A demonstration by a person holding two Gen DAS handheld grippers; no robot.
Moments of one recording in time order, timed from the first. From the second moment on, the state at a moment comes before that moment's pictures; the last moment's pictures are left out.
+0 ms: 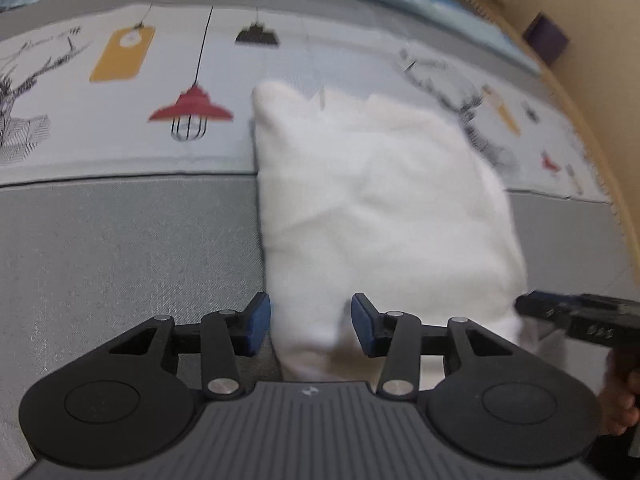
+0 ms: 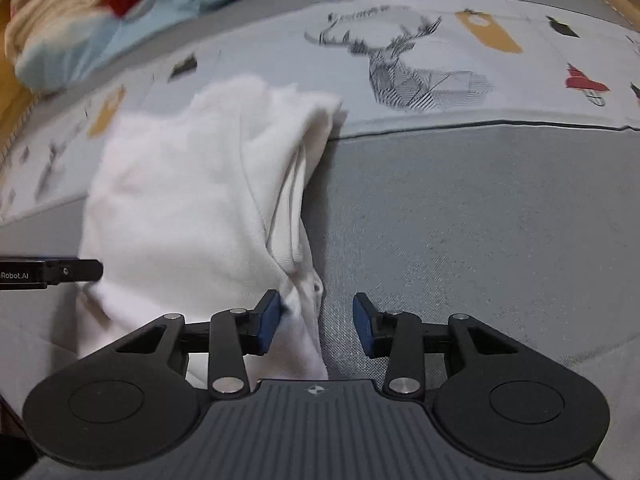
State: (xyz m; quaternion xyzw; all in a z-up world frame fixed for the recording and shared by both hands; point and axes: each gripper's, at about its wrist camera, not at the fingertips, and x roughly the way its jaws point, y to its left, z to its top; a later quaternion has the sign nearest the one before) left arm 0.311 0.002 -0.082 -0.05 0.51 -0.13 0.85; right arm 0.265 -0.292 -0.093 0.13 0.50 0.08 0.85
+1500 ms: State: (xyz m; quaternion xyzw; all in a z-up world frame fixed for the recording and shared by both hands) left arm 0.101 -0.047 -0.019 -0.02 0.38 -0.01 0.93; right arm 0.057 -0.238 0.001 -0.01 0.32 0.06 0.95
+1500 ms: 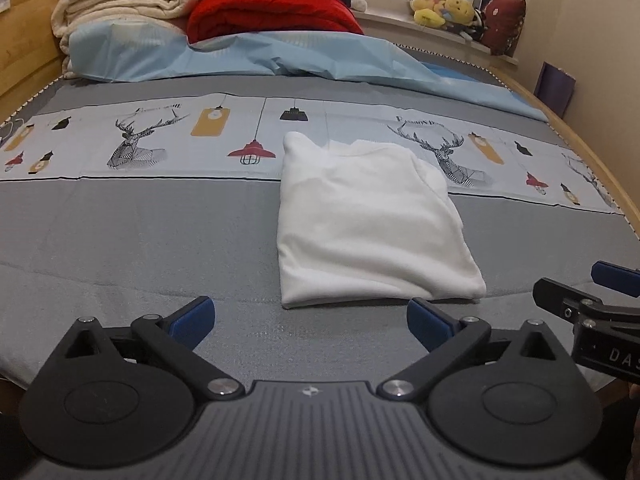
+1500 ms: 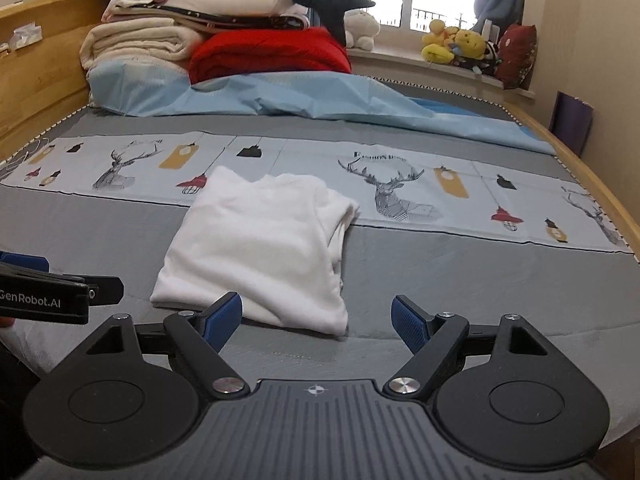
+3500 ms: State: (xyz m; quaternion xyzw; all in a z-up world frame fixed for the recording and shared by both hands) left arm 0.110 -0.052 -0.031 -0.03 0.40 -0.02 0.92; right arm 0.070 -0.237 -0.007 0.01 0.35 0.07 0.93
